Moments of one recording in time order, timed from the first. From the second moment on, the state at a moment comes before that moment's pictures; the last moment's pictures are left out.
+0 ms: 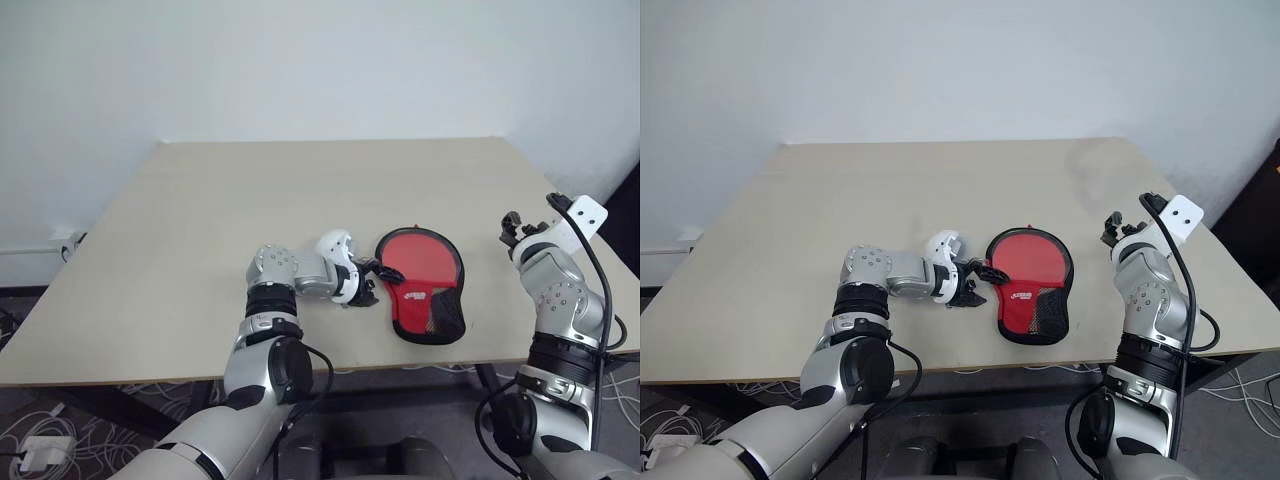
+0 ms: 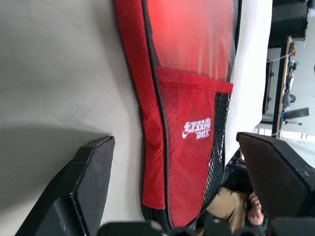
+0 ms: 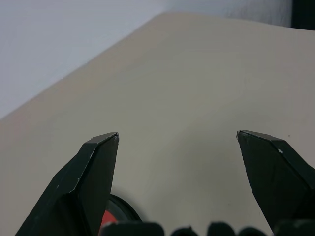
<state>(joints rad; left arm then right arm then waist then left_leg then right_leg) -0.96 -0.14 0.60 0.70 -0.61 1.47 0.09 -0.57 -0.17 -0.52 0.04 0.40 0.73 -0.24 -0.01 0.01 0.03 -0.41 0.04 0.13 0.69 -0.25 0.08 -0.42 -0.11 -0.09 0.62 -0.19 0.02</state>
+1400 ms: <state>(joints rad) -0.94 -0.15 0.33 0.80 -0.63 1.38 -0.09 -0.58 -0.17 -0.50 0.07 0.40 0.73 -0.25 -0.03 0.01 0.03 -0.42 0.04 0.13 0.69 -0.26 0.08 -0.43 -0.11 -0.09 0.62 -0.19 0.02</state>
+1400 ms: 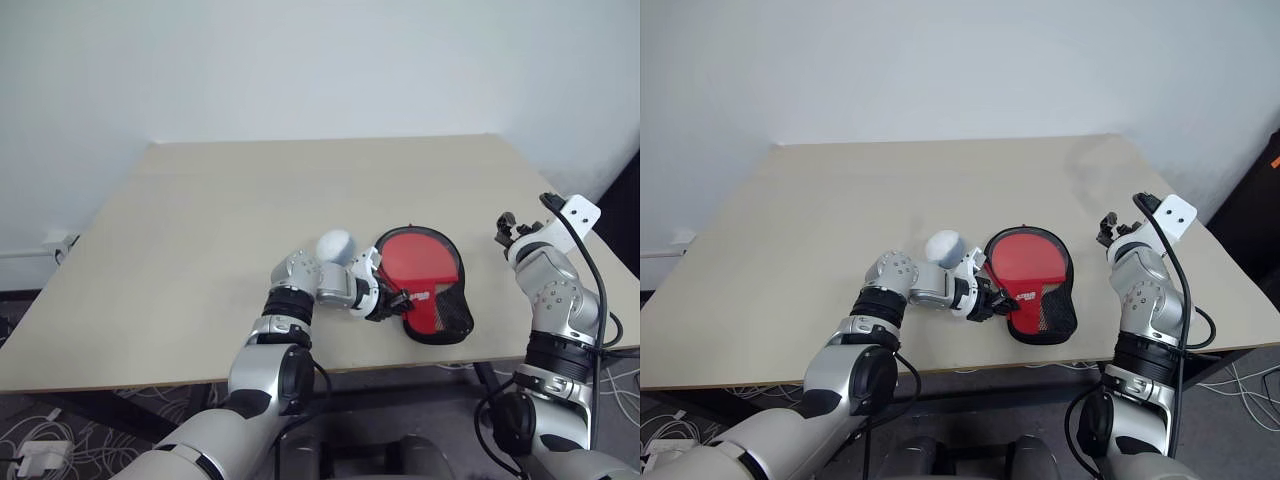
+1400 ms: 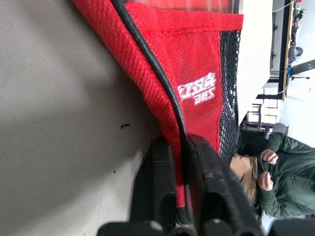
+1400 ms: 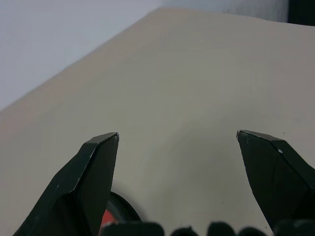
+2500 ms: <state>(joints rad) -0.73 0.06 -0.02 0.65 -1.86 1.58 0.71 -0.58 -0.18 -0.46 0.07 0.39 0.71 -0.24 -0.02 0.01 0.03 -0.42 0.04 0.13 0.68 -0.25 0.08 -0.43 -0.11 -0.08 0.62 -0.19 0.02</state>
